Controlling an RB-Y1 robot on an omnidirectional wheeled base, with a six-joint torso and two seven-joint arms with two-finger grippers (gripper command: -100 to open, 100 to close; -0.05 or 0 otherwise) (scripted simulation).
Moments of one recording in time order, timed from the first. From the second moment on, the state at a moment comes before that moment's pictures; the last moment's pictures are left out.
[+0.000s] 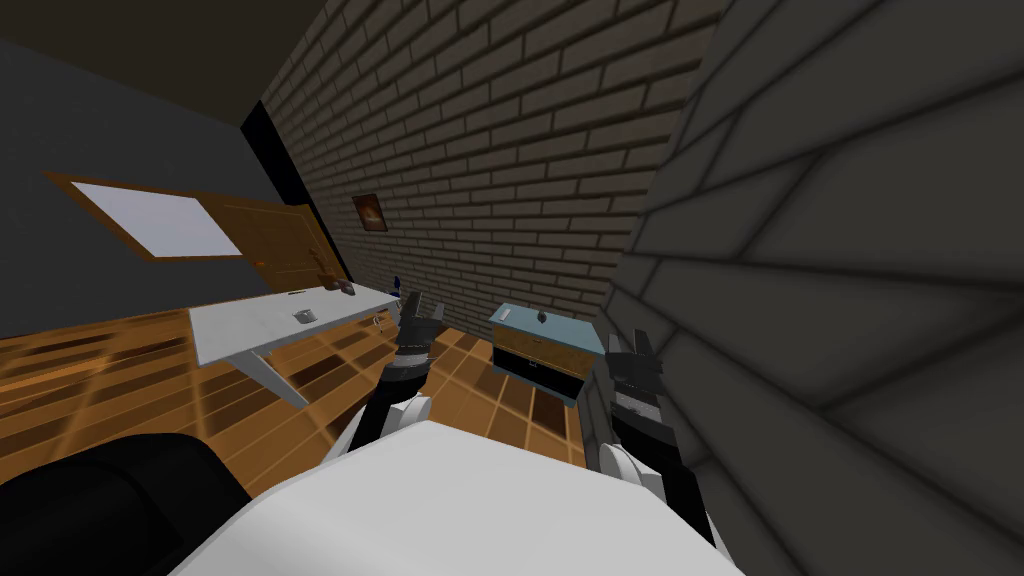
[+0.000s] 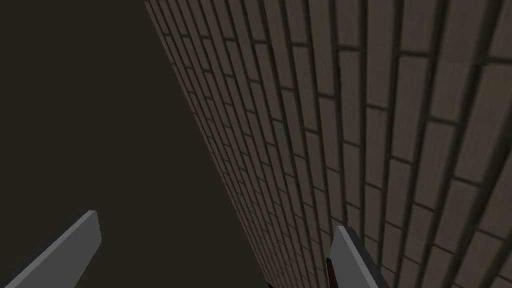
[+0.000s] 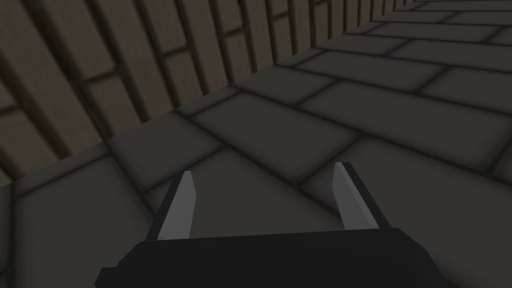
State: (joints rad) left arm 0.51 -0.03 0.06 -2.30 -0.03 -0.56 0.05; right arm 0.49 0.03 0.05 -2.21 -0.10 -0.48 0.01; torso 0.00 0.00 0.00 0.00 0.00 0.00
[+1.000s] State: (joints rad) left arm 0.51 -0.03 0.06 -2.30 -0.03 -0.56 0.05; right arm 0.49 0.03 0.05 -2.21 -0.10 -0.48 0.01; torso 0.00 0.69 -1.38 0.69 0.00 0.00
